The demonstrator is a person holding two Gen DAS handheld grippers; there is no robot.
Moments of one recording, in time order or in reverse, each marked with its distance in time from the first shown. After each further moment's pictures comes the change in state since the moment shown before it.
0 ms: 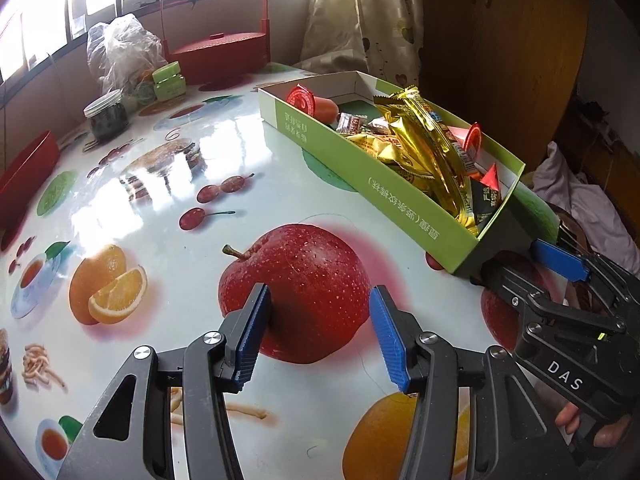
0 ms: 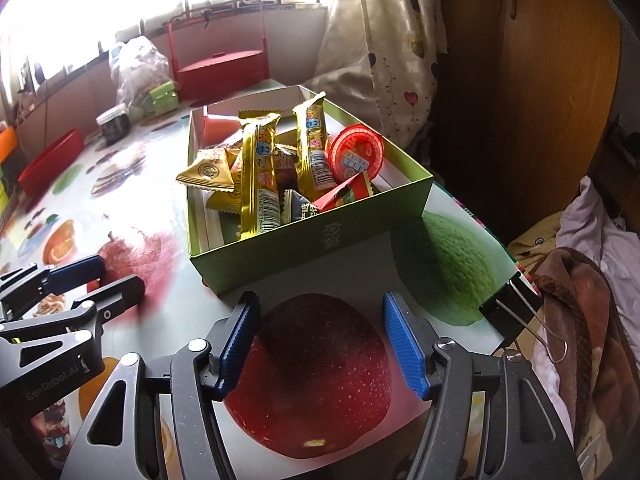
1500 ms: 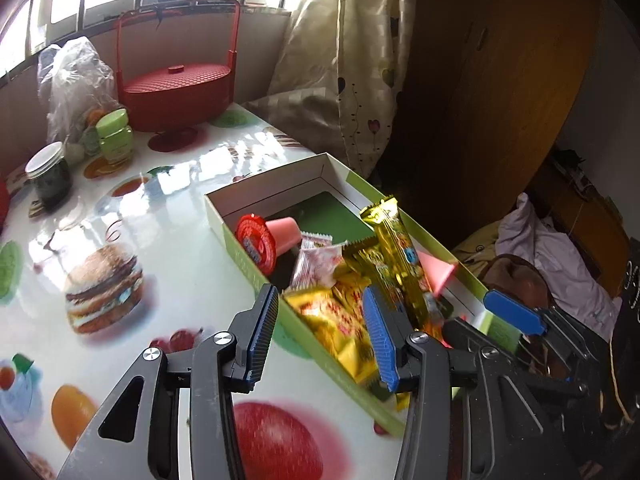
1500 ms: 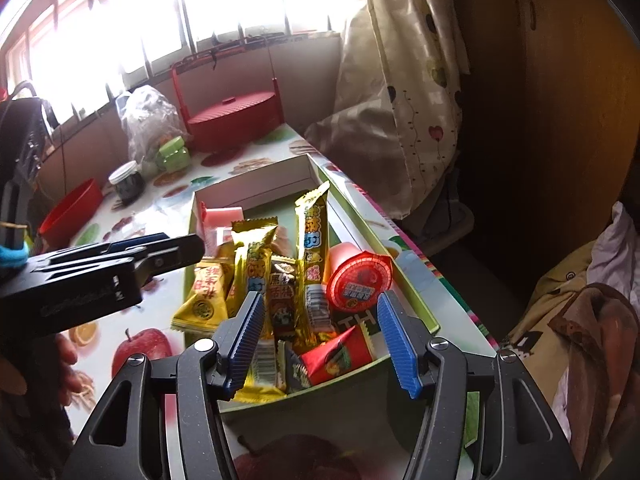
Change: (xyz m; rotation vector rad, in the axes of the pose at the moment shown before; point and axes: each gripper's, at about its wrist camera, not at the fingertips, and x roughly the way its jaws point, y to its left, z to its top) left arm 0.013 -0.002 0.105 -0.048 -0.054 -0.170; right arm 0.009 -0.024 0.078 0.021 -0.079 0.137
